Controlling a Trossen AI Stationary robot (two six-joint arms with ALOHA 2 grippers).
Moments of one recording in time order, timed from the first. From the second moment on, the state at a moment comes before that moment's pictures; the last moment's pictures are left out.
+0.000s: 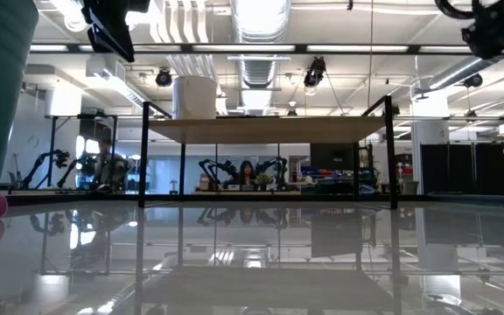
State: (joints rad) left arm 0.40 1.07 1.30 -1.20 0.12 -0.09; right arm 0.61 1.41 1.02 -1.27 0.00 1.57
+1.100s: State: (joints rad) left arm 0.40 1.06 1.27 -1.20 0.05 -0.10; right arm 0.45 1.41 1.27 -1.50 0.05 1.41
